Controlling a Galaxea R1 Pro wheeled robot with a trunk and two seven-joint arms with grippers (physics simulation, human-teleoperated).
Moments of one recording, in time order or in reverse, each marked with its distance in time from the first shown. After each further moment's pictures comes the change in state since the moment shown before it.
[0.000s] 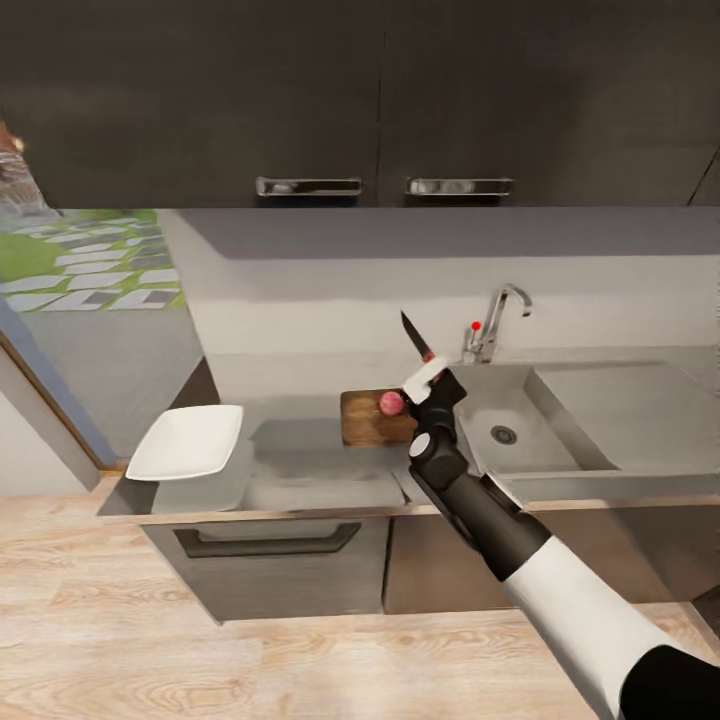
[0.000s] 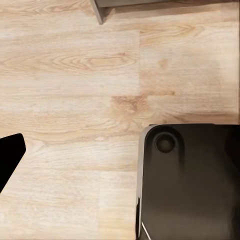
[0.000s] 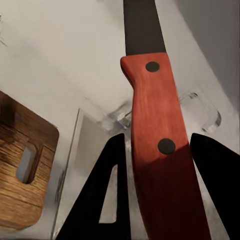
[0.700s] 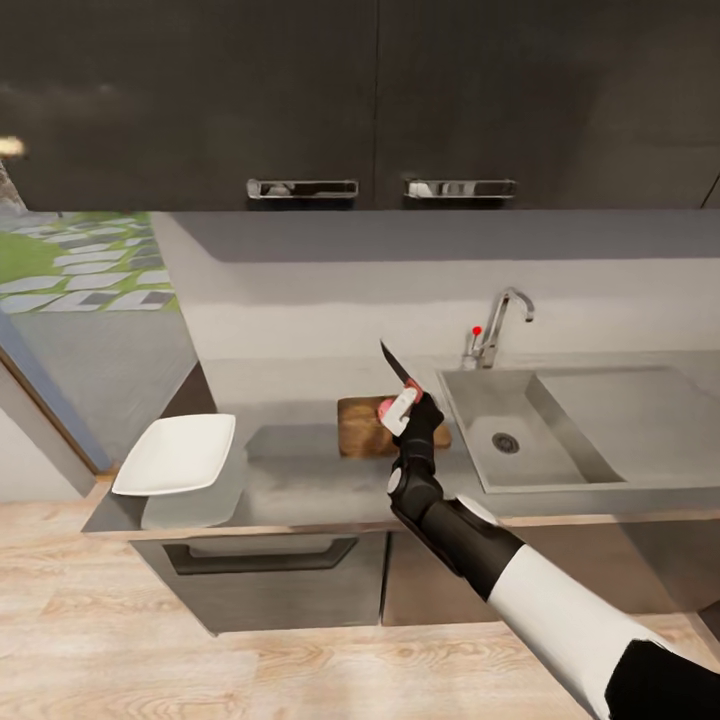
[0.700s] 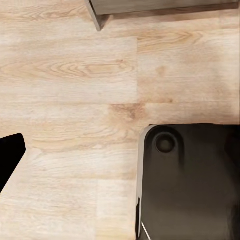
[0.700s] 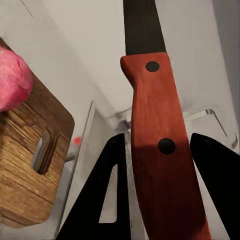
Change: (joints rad) left arm 0.000 0.000 0.000 0.000 -0.001 0.000 0.000; right arm 0.000 0.028 0.179 0.189 -0.001 -0.004 -0.105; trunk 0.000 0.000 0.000
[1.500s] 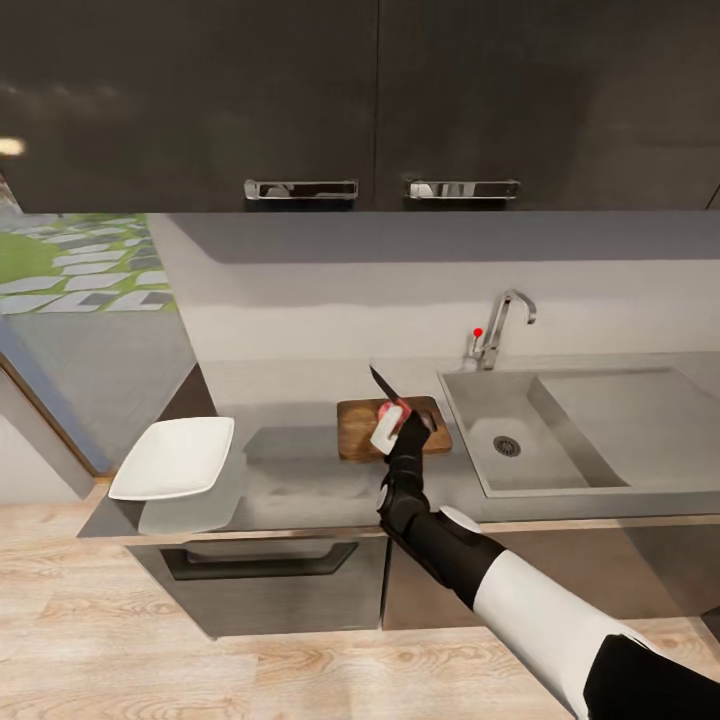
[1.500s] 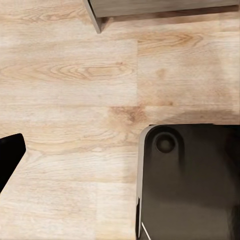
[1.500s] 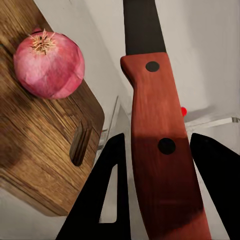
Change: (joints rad) left arm 0.000 0.000 0.000 0.000 0.000 -0.001 0.000; right arm 0.000 0.050 0.056 0.136 0.000 -0.009 0.002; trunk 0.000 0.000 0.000
